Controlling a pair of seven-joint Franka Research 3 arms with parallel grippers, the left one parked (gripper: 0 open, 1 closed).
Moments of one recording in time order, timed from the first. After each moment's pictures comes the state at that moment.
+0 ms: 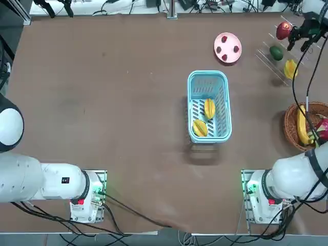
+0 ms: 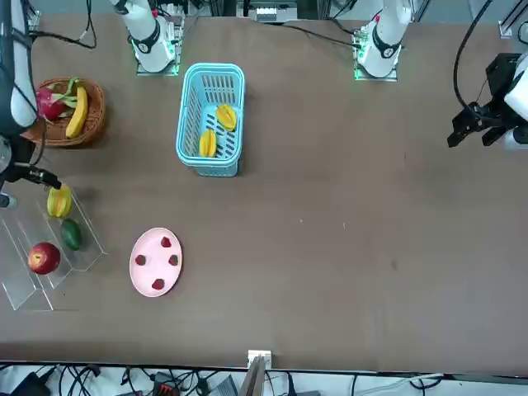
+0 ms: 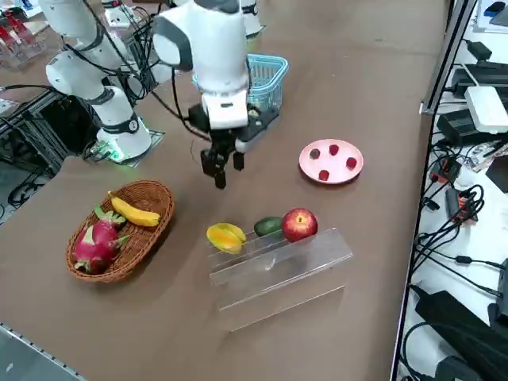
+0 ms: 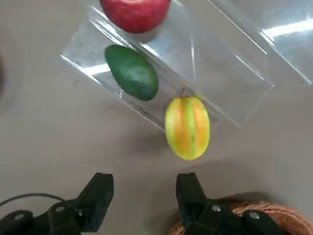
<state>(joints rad) -0.15 0.23 -0.16 -1.86 -0.10 2.04 -0.09</state>
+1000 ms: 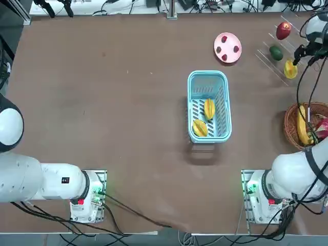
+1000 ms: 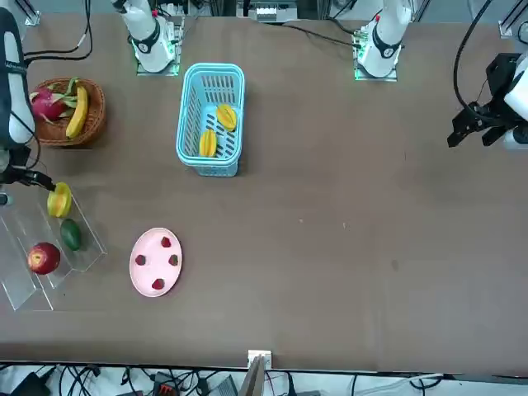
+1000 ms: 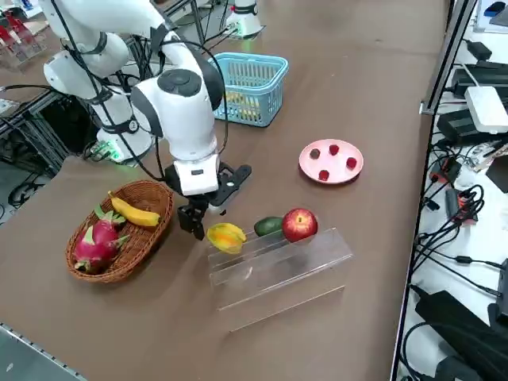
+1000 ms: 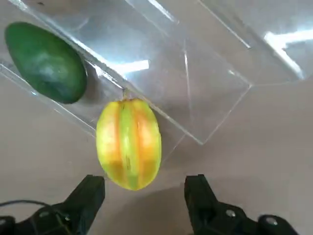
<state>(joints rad) -0.31 0.34 -0.15 -1.96 -0.07 2.31 -0.24</state>
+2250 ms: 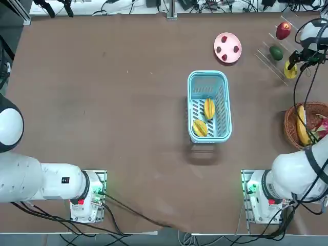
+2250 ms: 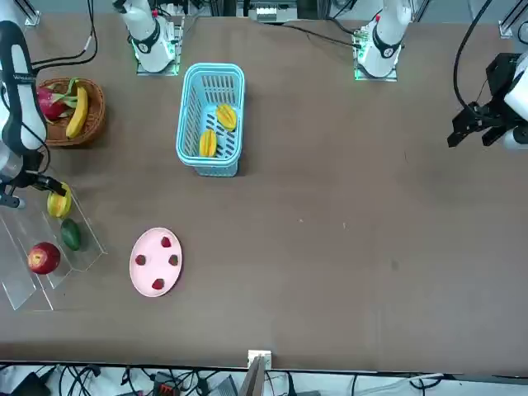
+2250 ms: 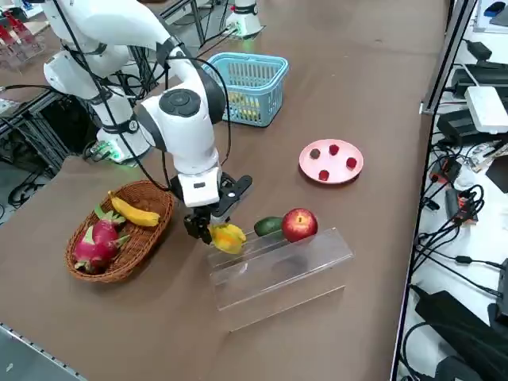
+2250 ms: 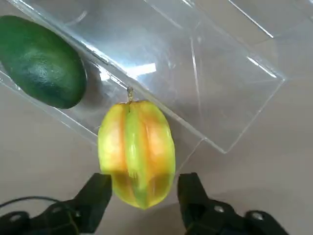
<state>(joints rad) -0.31 0.38 -0.15 -1.99 -0.01 2.39 -0.25</state>
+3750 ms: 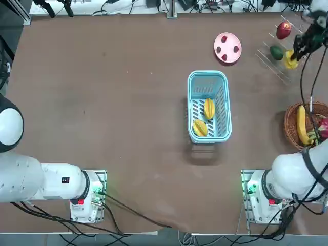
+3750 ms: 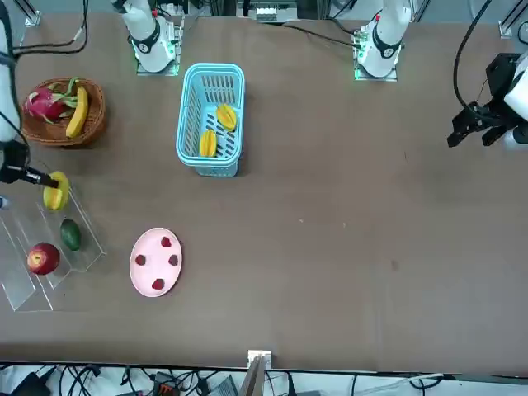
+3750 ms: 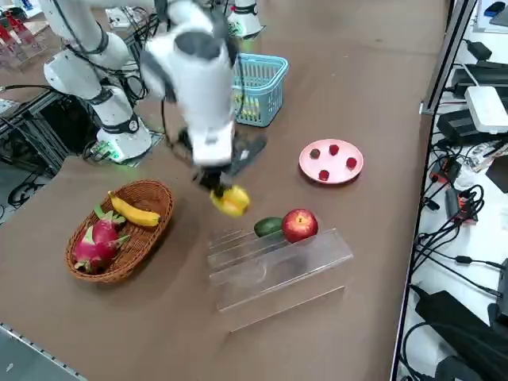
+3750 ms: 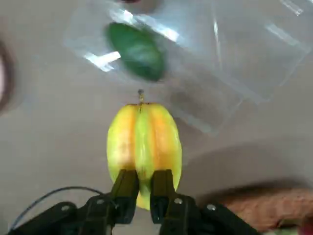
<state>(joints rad) -0.26 0.25 -0.06 -1.81 0.02 1.89 -0.04</state>
